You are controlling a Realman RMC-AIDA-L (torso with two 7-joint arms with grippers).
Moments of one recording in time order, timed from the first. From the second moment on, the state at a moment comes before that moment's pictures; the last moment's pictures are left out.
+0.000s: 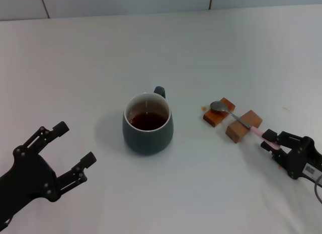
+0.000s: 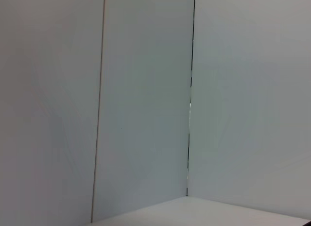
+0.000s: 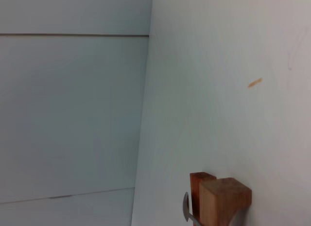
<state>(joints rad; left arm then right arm) -0.21 -2.07 0.51 0.19 1.77 1.78 -0.55 0.23 2.07 -0.16 -0.18 -2.05 -1.44 2.10</state>
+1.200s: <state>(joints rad) -0.21 -2.07 0.49 0.16 1.77 1.77 -0.55 0.30 2.08 -0.16 -0.21 -1.84 -1.69 1.67</state>
